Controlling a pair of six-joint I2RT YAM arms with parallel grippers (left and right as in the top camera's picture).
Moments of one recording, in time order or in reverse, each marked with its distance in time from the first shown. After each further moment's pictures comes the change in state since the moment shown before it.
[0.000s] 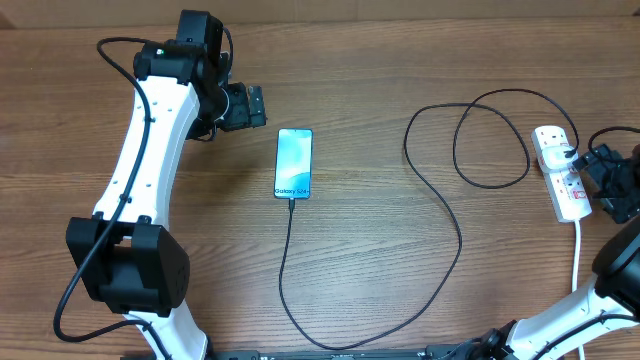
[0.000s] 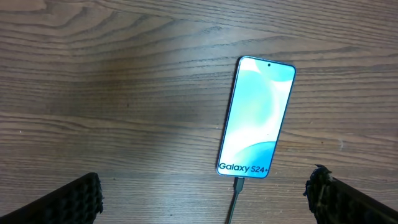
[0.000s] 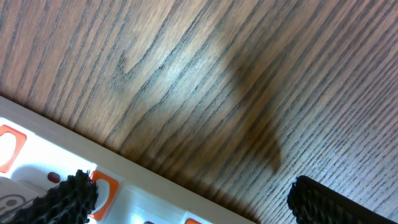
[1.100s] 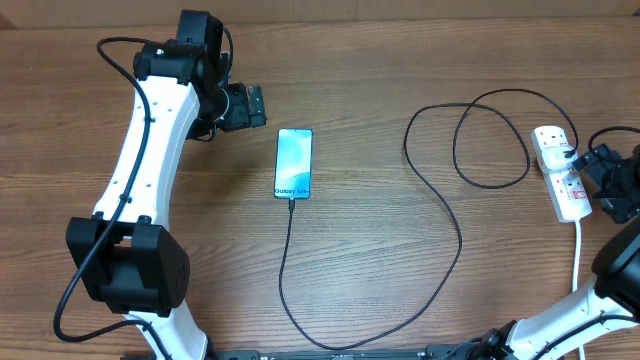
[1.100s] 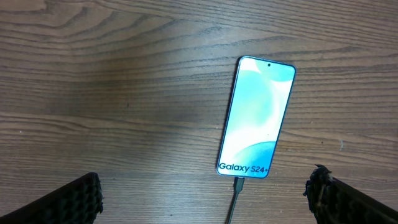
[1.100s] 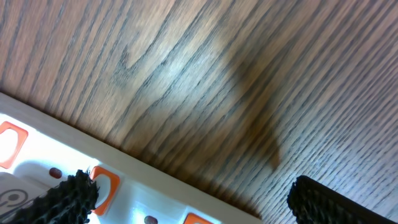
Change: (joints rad) left arm 0.000 0.000 0.000 0.000 0.000 0.000; right arm 0.000 -0.006 0.000 -0.011 -0.009 -0.004
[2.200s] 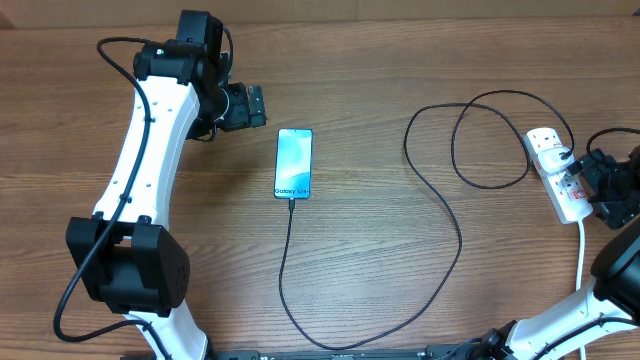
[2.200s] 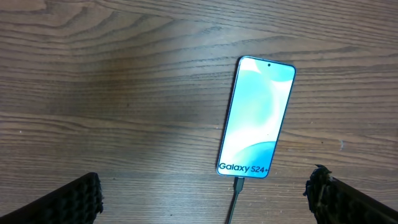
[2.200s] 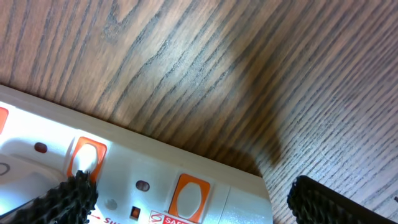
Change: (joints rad) left arm 0.000 0.000 0.000 0.000 0.000 0.000; right arm 0.000 -0.017 -0.014 -0.061 -0.021 0.000
